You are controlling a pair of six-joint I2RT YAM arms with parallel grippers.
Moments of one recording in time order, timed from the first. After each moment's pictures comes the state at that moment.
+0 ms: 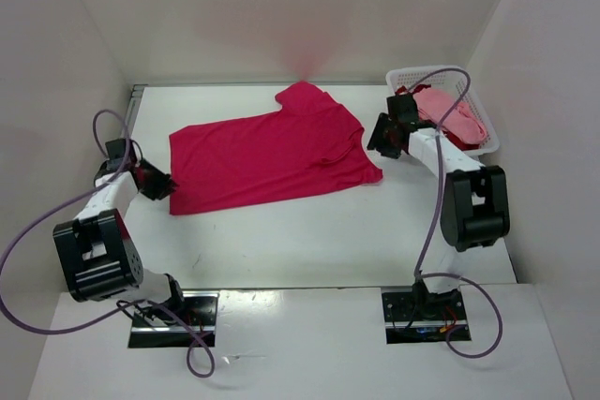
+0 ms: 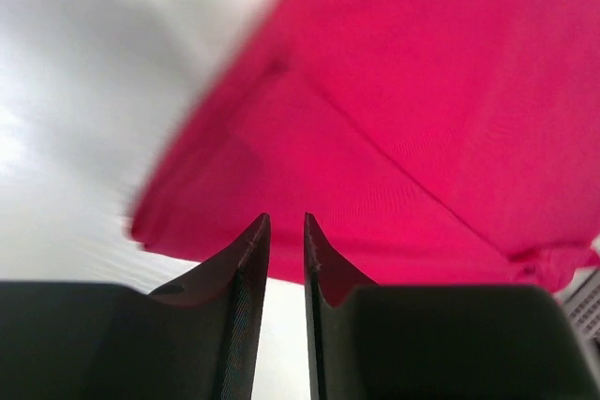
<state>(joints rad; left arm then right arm) 0.39 1.45 0.84 -0.44 0.23 -0.68 0.15 1.74 1.23 -0.42 0.03 0.52</state>
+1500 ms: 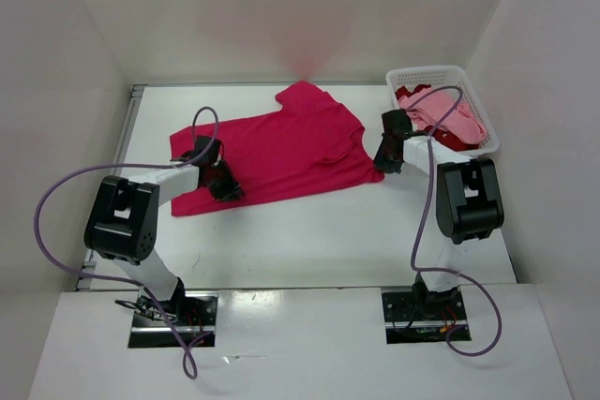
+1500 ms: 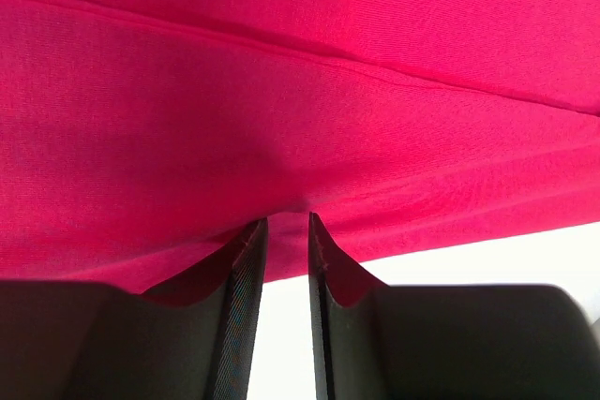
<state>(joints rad) -0.18 1.67 0.89 -0.31 0.18 -0.76 0.15 1.78 1.13 -0.41 0.12 0.56</state>
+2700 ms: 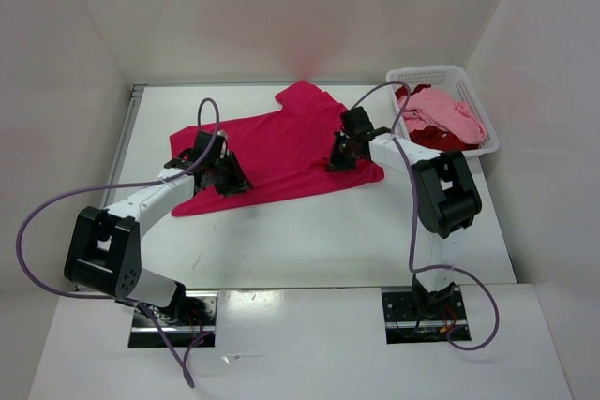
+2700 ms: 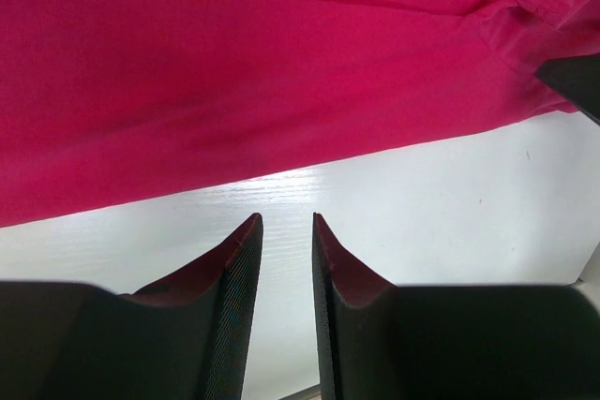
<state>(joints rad) -0.28 1.45 0.90 -0.38 0.20 -0.72 0.39 1.87 1.26 -0.35 -0.18 0.62</state>
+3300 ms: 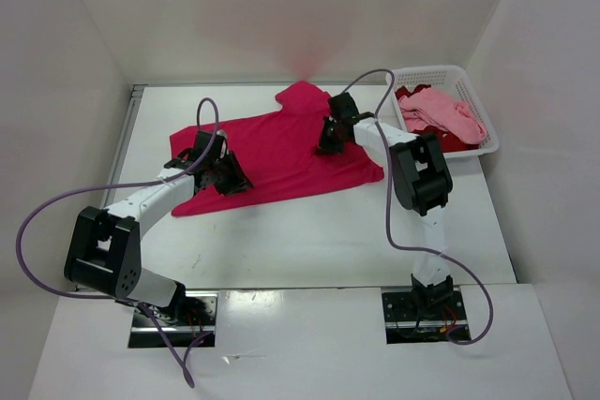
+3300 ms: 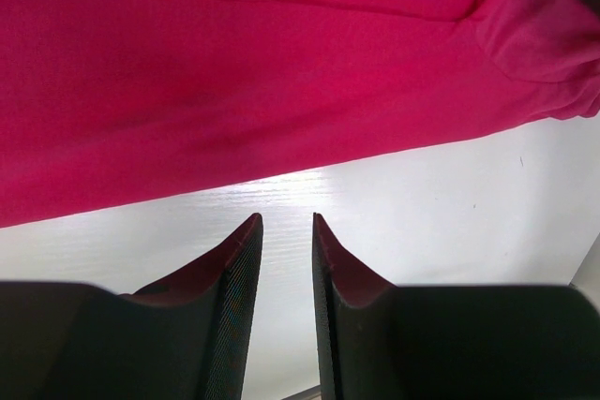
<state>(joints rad) -0.28 1.45 0.90 -0.38 0.20 -0.74 0.39 2.16 1.56 -0.36 -0.17 0.62</state>
